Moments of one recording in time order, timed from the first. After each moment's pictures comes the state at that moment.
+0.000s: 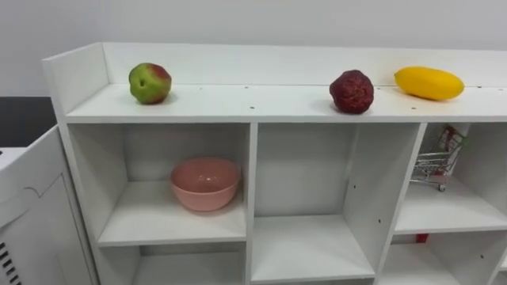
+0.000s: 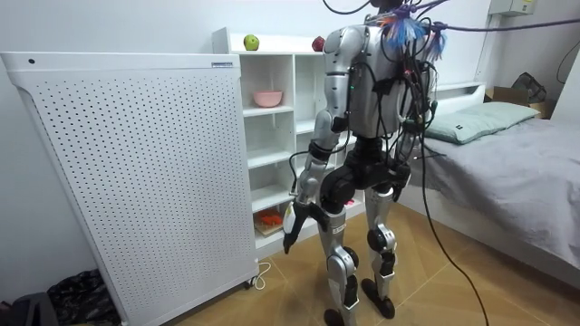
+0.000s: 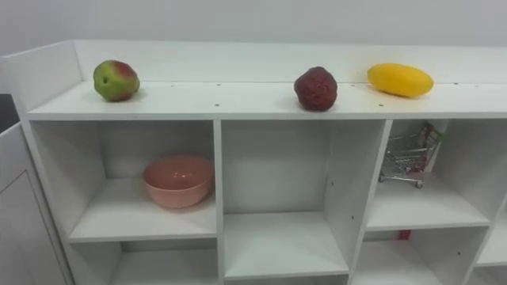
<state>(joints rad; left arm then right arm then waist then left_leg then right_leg) 0.18 0.17 0.08 1.16 0.46 0.10 0.03 0.09 -0.23 -0.03 1.30 0.22 -0.03 0.11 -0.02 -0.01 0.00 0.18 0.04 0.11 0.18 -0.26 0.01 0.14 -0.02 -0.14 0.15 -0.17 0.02</state>
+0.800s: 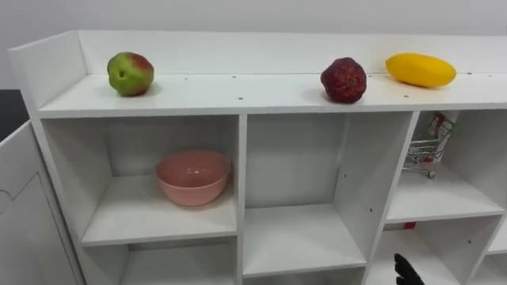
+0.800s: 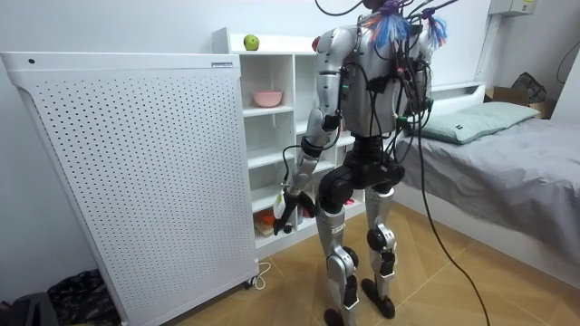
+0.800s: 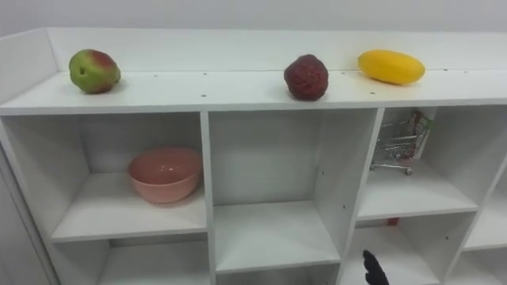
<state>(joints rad) 0.15 0.19 0.07 1.09 0.33 0.01 0.06 0.09 -0.22 0.00 0.14 0.05 -0.09 -0.18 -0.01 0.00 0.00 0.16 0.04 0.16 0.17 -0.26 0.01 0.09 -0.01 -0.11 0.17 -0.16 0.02</state>
